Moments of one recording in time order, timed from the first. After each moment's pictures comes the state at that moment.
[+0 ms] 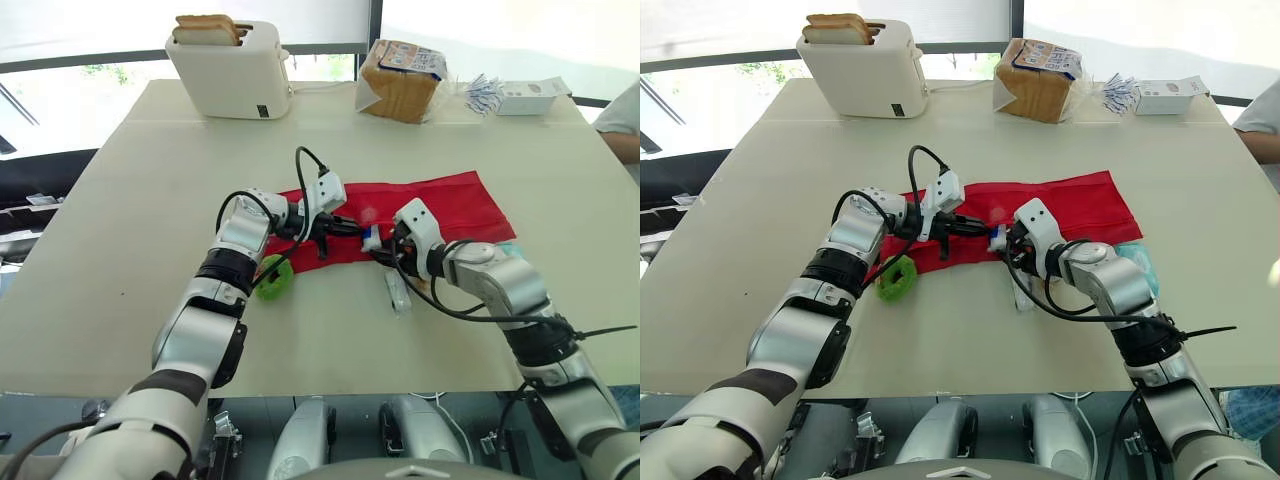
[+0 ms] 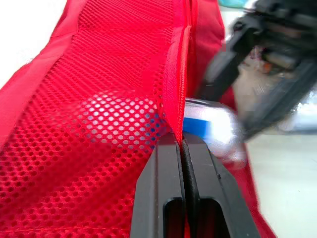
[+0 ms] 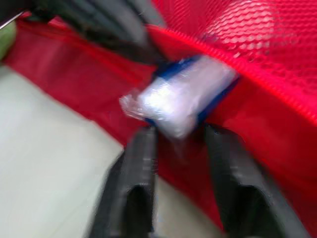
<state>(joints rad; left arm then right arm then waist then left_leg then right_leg) -0.95 0.38 -0.20 0.75 -0.02 0.12 -1.28 -0.62 -0.31 0.27 0.01 0.28 0.85 0.49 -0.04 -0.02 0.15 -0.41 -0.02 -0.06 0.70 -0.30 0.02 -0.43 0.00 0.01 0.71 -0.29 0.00</state>
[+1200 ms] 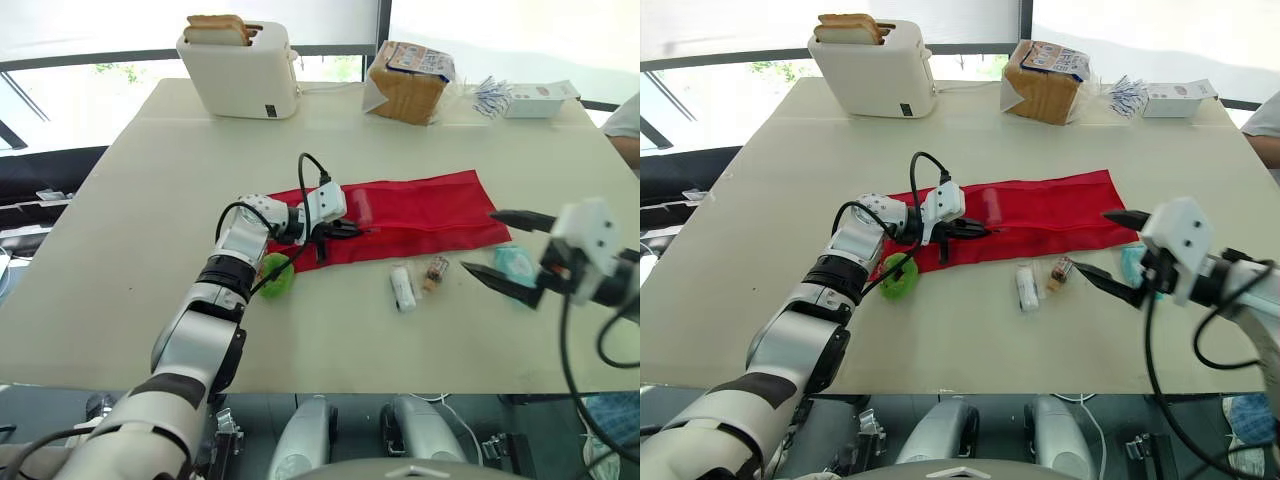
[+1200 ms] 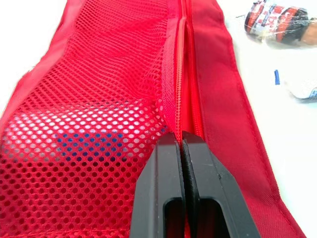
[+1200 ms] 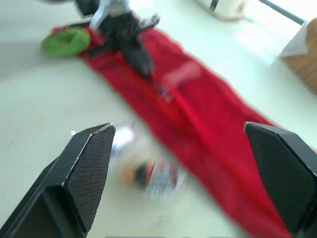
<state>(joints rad) -0.92 0.37 -0.21 0.82 0.02 -0.14 -1.23 0.11 -0.83 -0.56 -0.70 0.54 0.66 1.00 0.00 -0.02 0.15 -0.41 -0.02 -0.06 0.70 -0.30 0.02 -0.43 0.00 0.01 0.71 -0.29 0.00</state>
